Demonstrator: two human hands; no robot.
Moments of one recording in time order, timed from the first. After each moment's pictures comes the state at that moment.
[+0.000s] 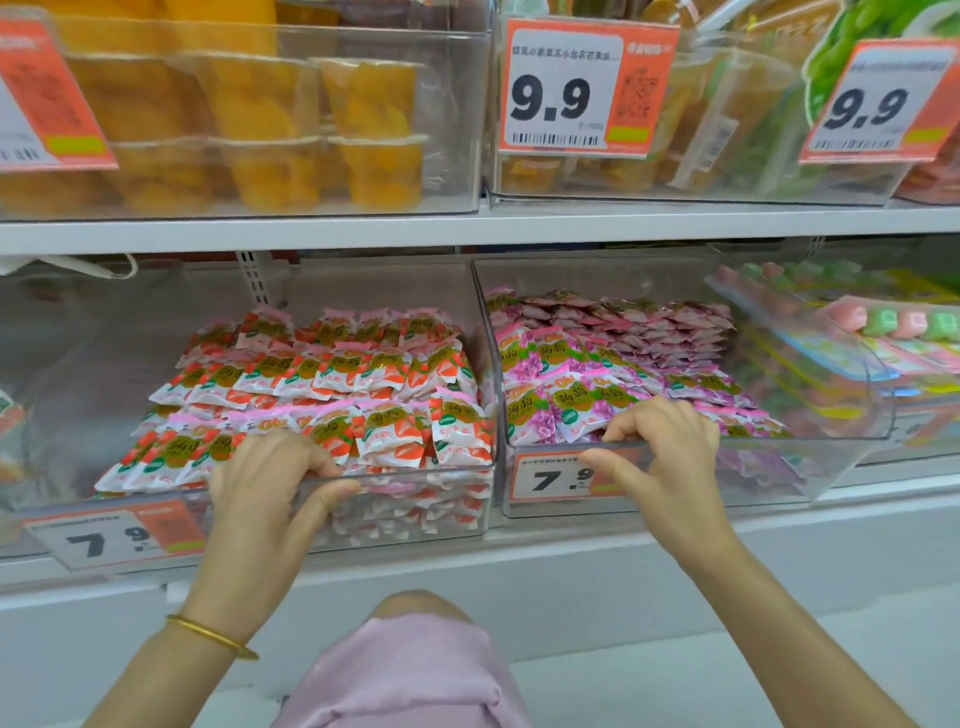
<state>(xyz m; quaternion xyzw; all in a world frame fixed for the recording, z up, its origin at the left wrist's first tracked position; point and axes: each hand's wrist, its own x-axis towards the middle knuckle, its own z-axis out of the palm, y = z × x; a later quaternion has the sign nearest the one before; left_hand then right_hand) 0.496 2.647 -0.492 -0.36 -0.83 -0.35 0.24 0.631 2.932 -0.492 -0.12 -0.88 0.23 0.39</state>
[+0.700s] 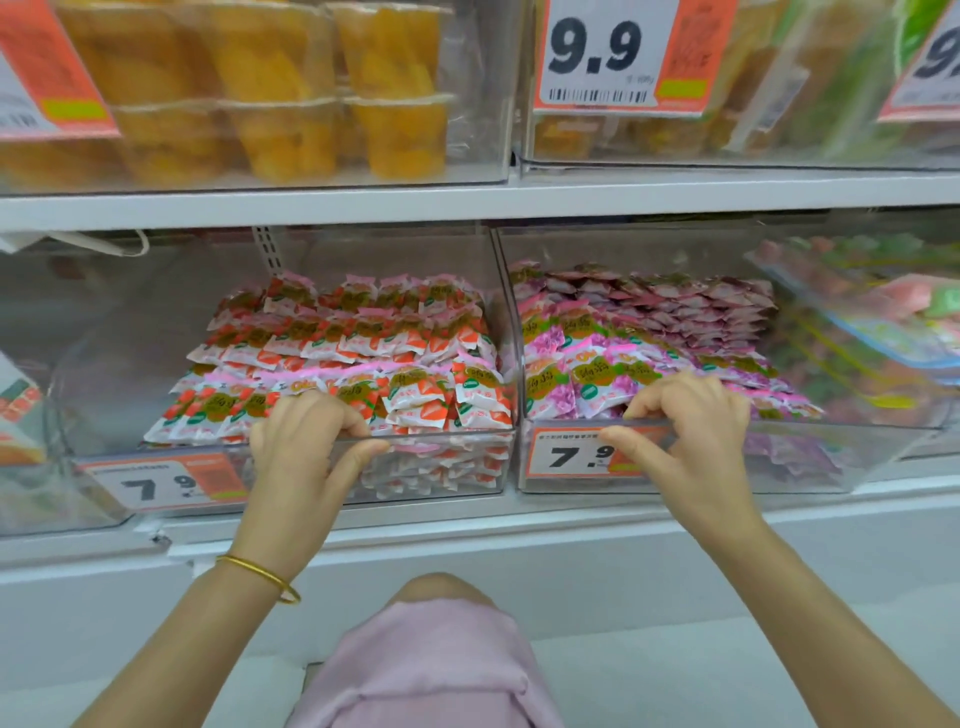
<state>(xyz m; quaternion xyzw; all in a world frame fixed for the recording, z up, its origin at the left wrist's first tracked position) 0.475 2.658 -0.492 -0.35 -0.86 -0.32 0.21 0.617 2.932 -0.489 -0.11 -0.89 0.20 0.39</state>
